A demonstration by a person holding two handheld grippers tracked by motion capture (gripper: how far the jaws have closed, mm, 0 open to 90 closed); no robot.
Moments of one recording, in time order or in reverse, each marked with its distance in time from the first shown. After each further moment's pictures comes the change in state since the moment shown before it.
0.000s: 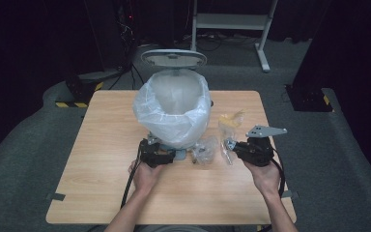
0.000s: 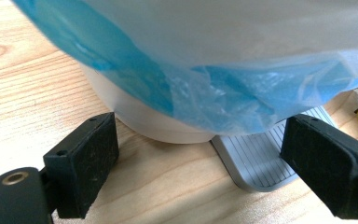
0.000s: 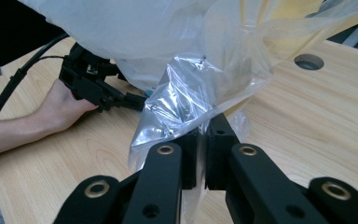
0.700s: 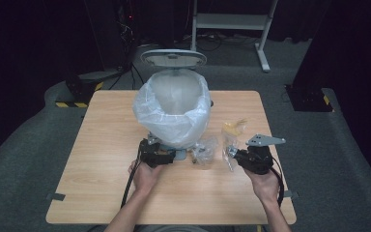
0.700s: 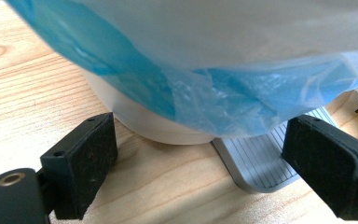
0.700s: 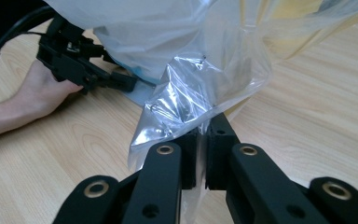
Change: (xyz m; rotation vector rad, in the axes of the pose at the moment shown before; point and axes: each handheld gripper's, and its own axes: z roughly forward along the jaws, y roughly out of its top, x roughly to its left) left arm 0.000 0.000 0.000 0.006 0.002 0.007; right arm 0.001 -0.029 0.006 0.021 -0.047 0.034
